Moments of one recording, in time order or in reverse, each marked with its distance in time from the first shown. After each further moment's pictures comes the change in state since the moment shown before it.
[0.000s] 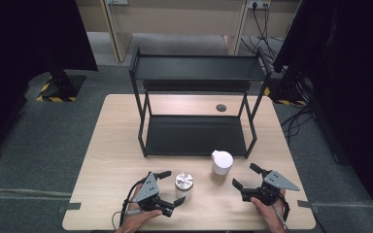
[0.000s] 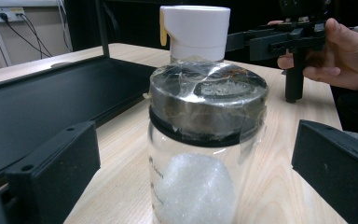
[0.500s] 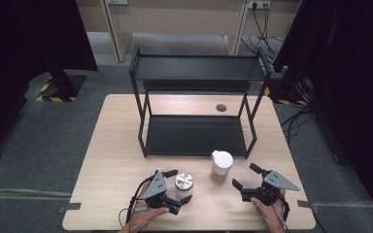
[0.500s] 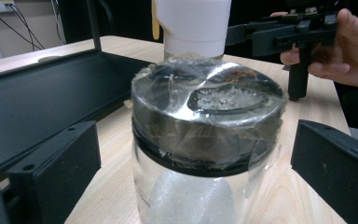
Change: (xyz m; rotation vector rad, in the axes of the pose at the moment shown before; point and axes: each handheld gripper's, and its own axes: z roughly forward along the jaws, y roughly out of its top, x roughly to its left) left arm -0.001 0.006 0.021 0.035 -0.010 -0.004; right arm 0.000 0.000 0.000 0.000 0.002 0.000
